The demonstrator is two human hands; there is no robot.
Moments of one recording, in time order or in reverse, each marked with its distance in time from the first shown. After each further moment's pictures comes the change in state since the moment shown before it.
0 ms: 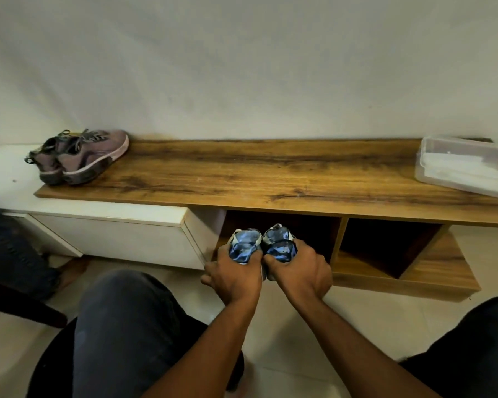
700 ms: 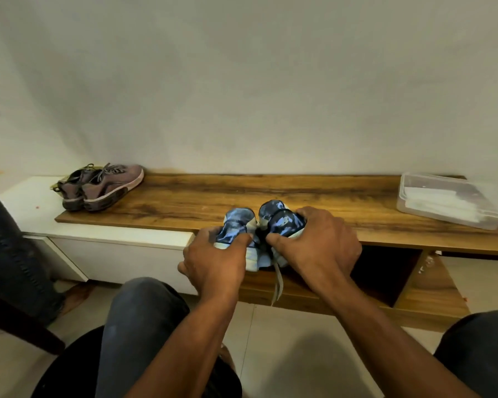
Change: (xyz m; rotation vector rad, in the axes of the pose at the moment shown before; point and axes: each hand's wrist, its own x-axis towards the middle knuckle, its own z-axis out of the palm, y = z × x) left_hand -0.048 0.077 -0.110 -0.309 0.099 0.198; right_hand -0.023 -0.060 -0.170 -0.068 0.151 -0.263
